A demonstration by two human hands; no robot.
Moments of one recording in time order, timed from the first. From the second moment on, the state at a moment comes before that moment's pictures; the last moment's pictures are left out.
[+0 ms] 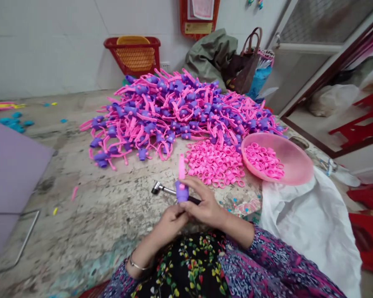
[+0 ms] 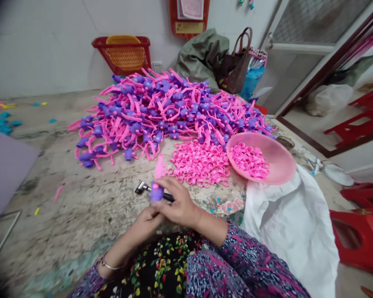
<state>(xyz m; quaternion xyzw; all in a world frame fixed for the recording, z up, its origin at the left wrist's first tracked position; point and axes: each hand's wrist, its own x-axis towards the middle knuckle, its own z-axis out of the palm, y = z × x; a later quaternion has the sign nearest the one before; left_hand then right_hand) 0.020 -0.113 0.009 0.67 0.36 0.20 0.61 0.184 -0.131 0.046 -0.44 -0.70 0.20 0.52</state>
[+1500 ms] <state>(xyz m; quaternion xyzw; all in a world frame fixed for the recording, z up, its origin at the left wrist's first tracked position) -0.020 -0.135 0.004 0.32 0.41 0.31 0.80 0.223 -0.156 0.016 -0.61 -0.67 0.23 0.37</state>
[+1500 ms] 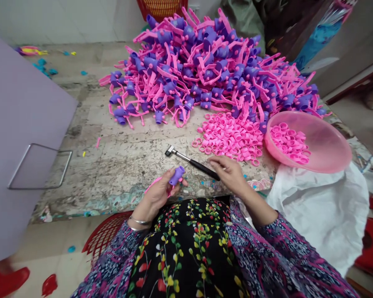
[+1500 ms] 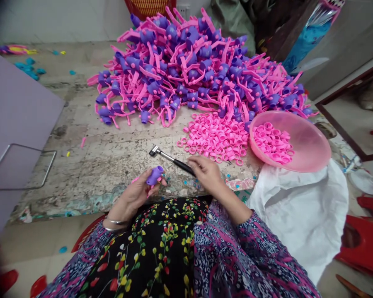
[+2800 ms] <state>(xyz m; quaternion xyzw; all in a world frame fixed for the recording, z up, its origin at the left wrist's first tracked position) -0.004 -0.139 -0.006 0.32 0.37 0.22 0.84 0.269 -0.130 -0.035 -0.71 -0.68 -0.08 0.16</state>
